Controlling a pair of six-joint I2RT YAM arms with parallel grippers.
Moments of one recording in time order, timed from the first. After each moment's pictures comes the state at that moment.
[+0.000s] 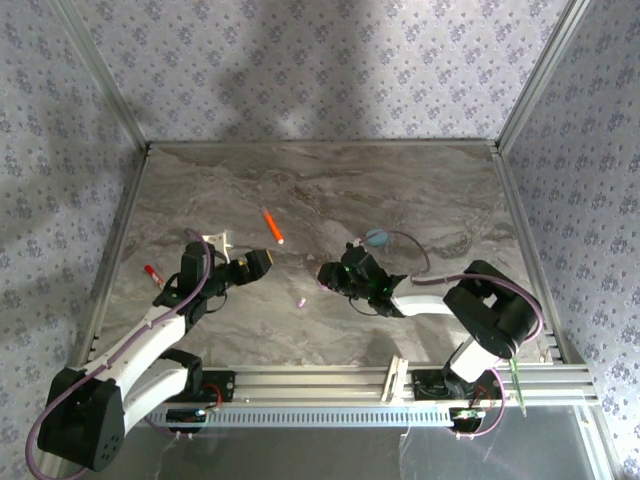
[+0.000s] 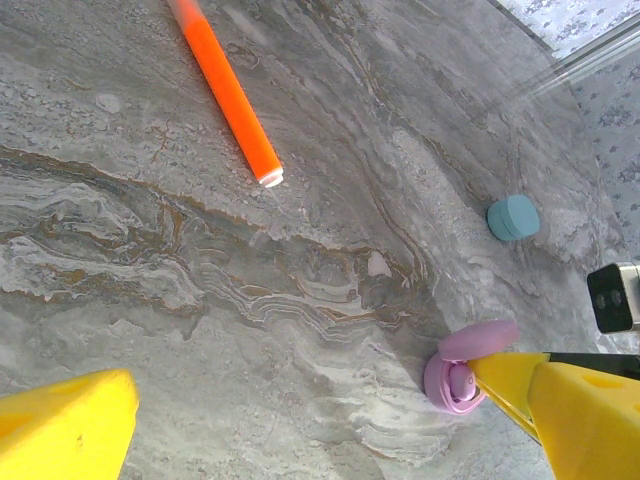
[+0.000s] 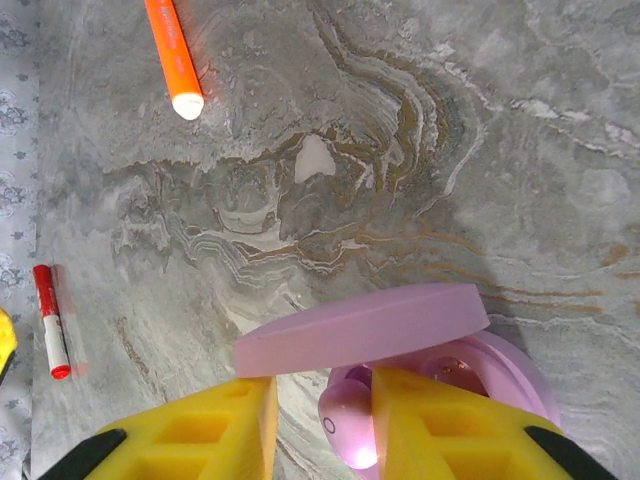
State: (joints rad) left arm -0.34 0.93 0.37 0.00 0.28 -0.65; right arm 0.84 1.60 0.59 0.37 -0.02 1.08
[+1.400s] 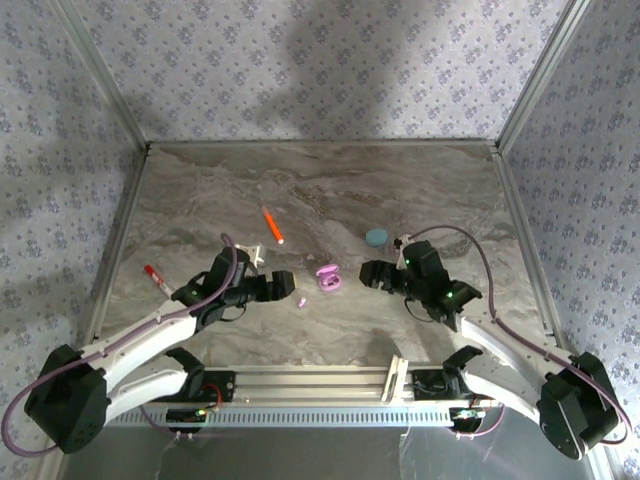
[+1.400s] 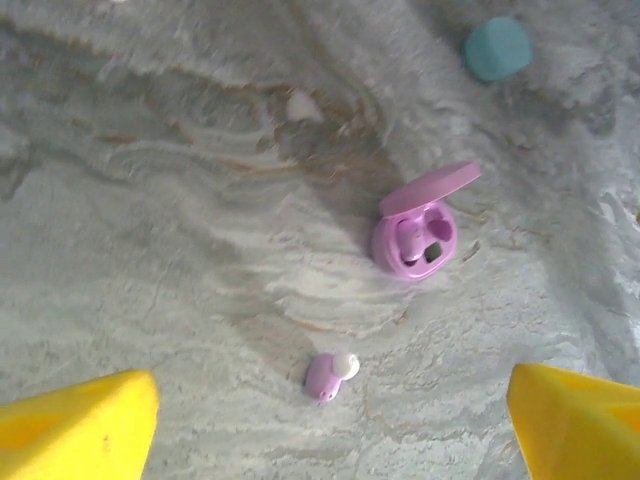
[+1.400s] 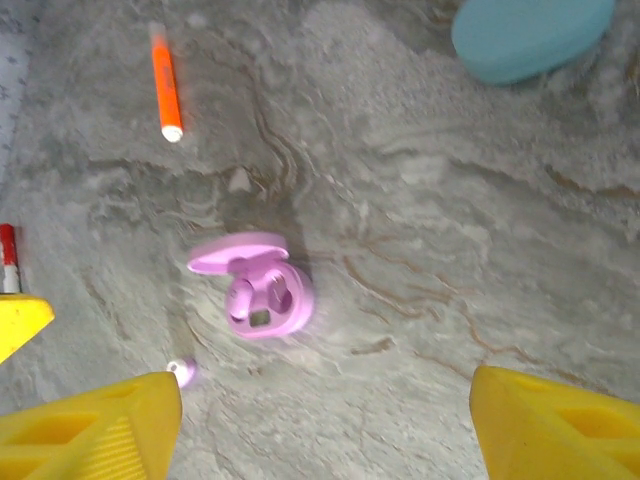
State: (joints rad) left arm -0.65 1.01 0.47 -0.20 0.18 -0.70; right arm 0.56 0.96 0.47 -0.20 -0.17 0.68
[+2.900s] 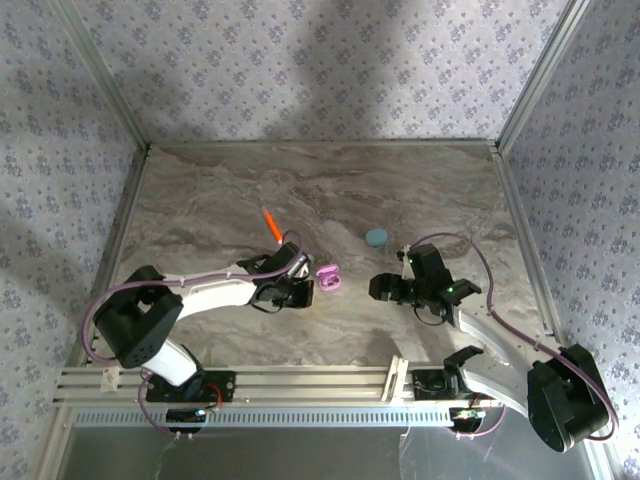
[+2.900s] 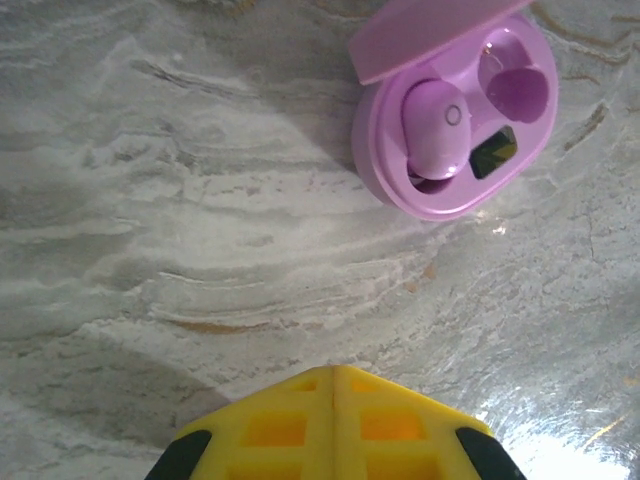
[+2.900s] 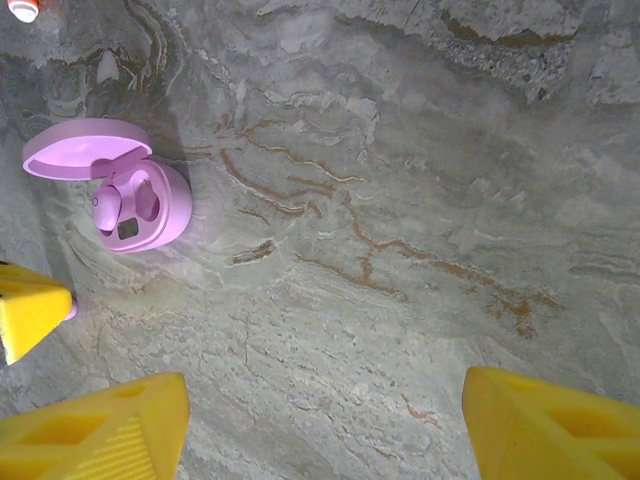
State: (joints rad) left arm -0.86 1.54 0.76 -0.30 0.17 -0.69; right arm 0.46 1.02 0.46 -0.35 -0.27 0.56
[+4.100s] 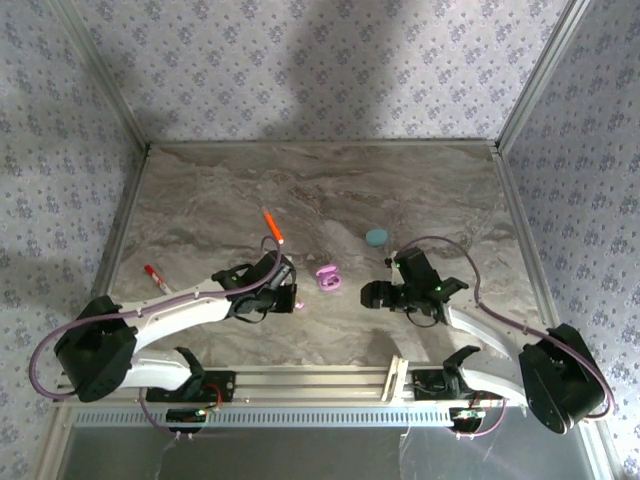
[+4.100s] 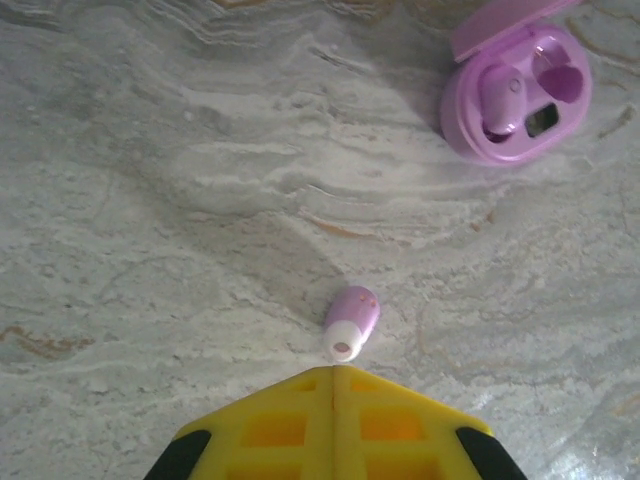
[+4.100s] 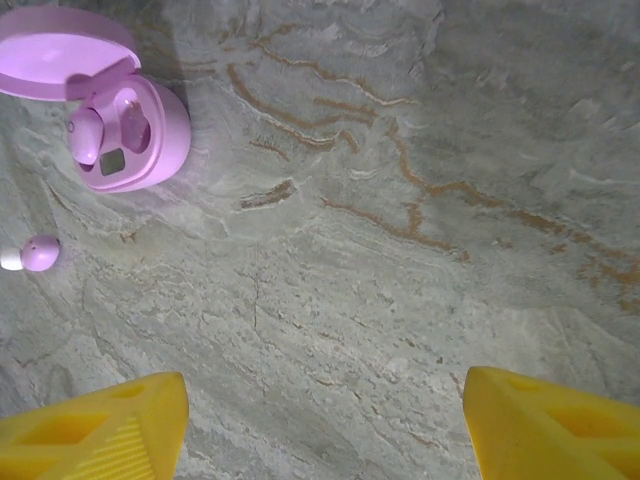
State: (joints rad) left arm -0.88 1.28 0.67 -0.43 0.01 -0.72; right arm 0.55 1.12 0.46 -0.32 -0.28 0.58
